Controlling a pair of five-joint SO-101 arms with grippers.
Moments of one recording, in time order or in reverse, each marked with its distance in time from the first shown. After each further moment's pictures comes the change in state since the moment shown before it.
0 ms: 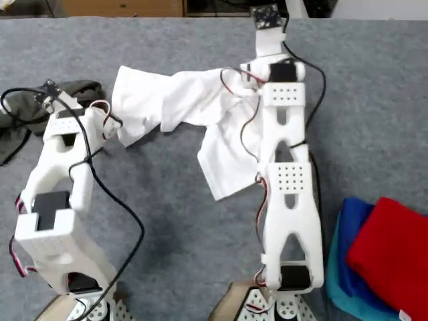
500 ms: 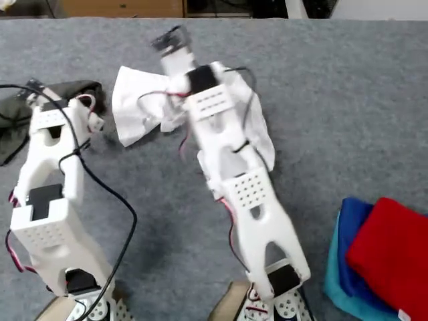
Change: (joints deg) left arm -6.0 3.5 -7.4 4.8 0.0; right arm -24.9 -6.8 10.6 16.4 -0.2
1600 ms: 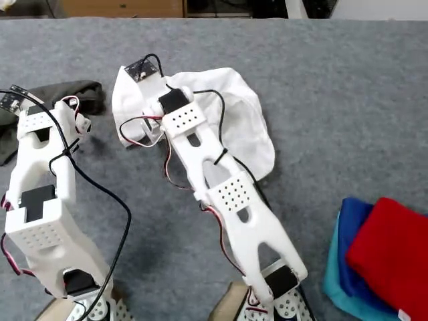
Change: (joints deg) left arm -3.0 0.0 -0.2 0.0 2.4; right arm -3.4 9.3 3.1 -15.2 -3.6
